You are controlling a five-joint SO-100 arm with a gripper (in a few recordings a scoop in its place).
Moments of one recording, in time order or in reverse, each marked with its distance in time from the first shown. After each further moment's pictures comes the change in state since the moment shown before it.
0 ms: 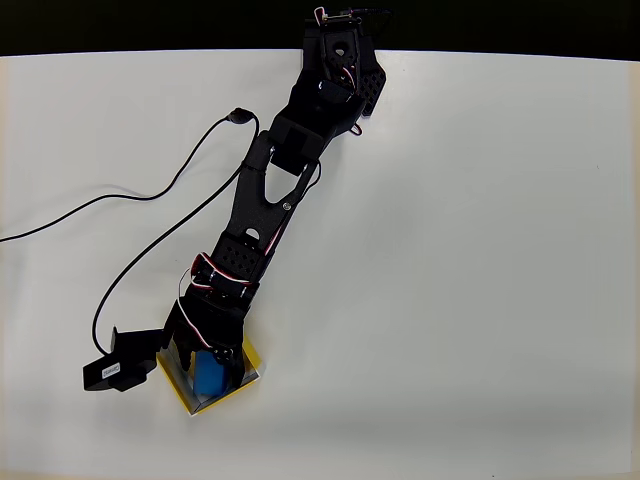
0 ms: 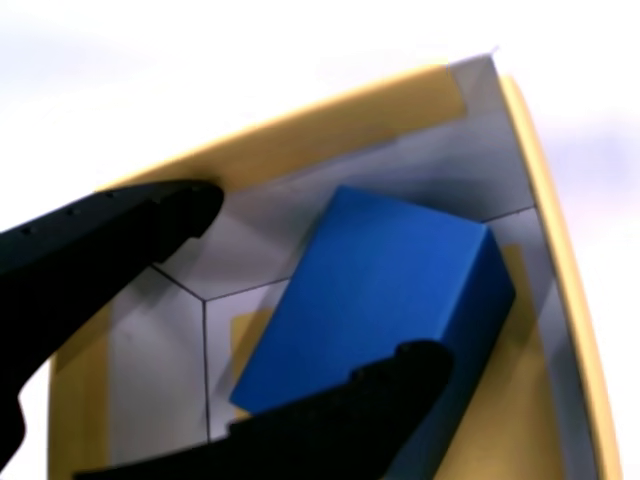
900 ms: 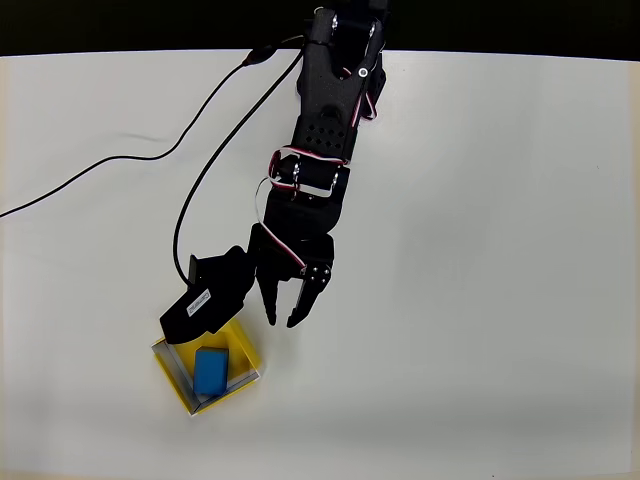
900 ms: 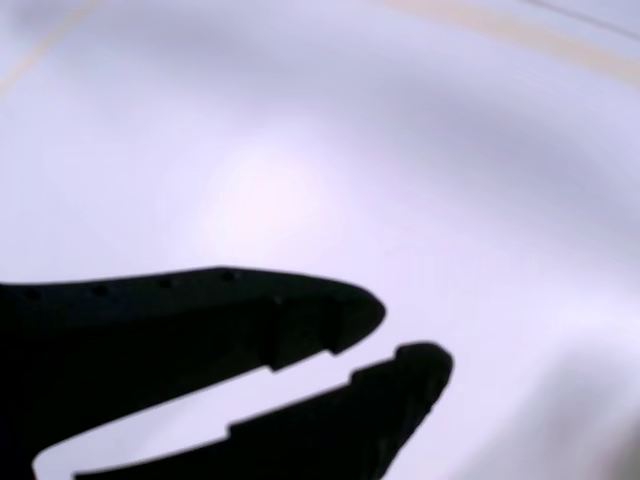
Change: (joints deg) arm -15.3 72.5 53.8 10.6 2.1
